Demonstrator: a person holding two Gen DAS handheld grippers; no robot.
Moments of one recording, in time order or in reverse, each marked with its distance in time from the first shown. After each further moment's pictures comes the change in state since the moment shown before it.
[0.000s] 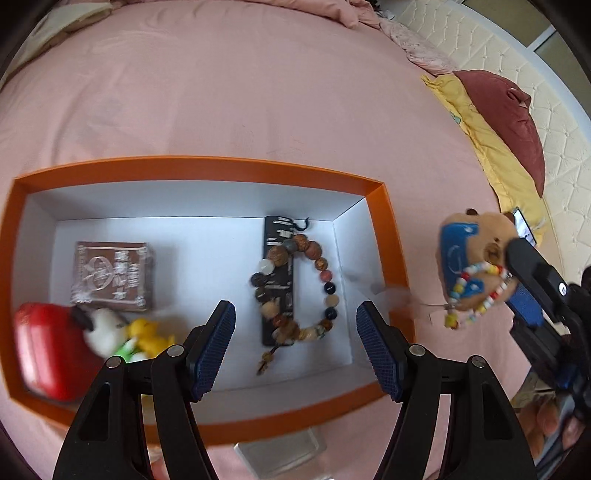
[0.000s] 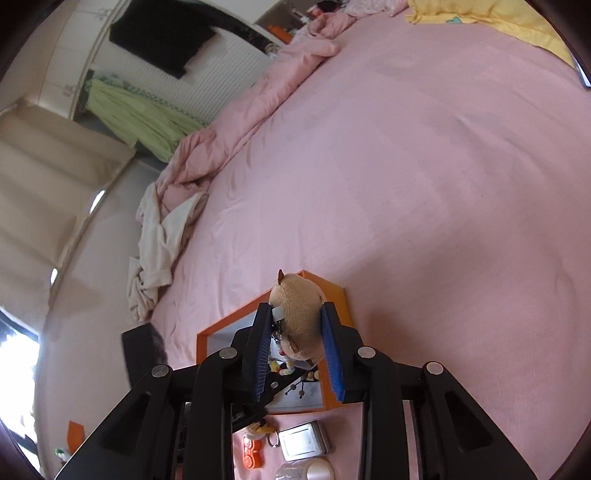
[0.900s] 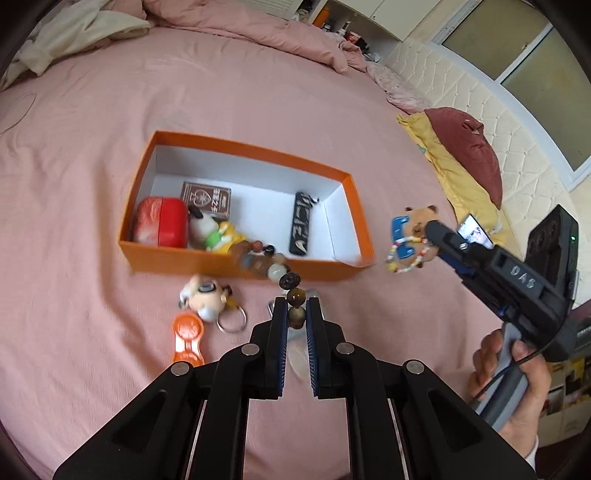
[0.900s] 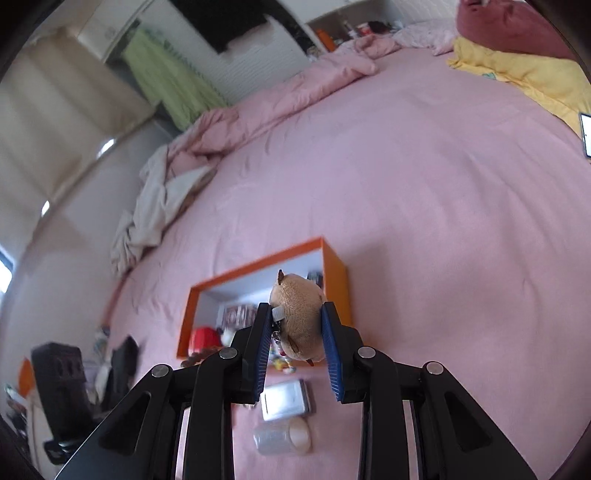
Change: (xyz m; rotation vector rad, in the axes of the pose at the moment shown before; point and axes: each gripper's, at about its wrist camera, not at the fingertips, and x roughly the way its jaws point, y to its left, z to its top) left arm -0.139 0.032 -0.105 0.002 -0.176 -0.063; right arm -0.018 0.048 -0.071 -0.281 0.030 -0.117
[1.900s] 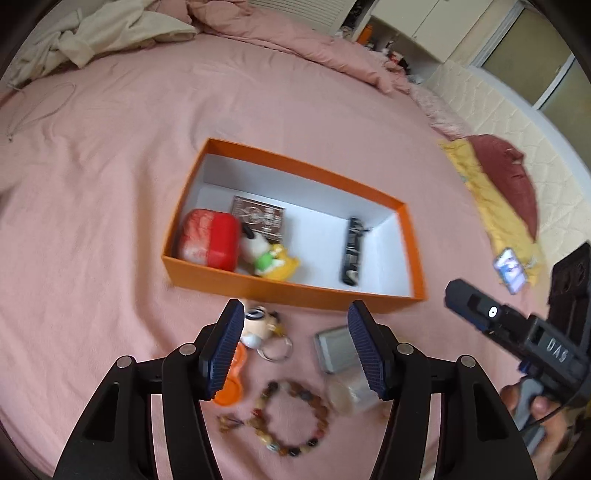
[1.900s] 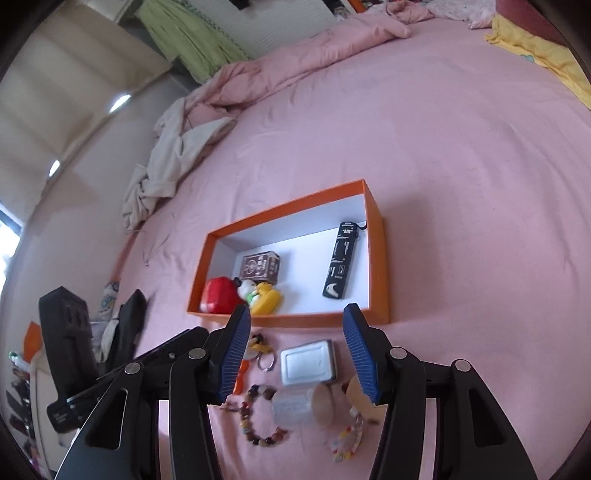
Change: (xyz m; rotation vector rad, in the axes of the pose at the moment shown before) left arm 0.020 0.028 0.011 -0.106 -0.084 0.189; right arm 0.048 0.018 0.001 -0.052 0.164 0.053
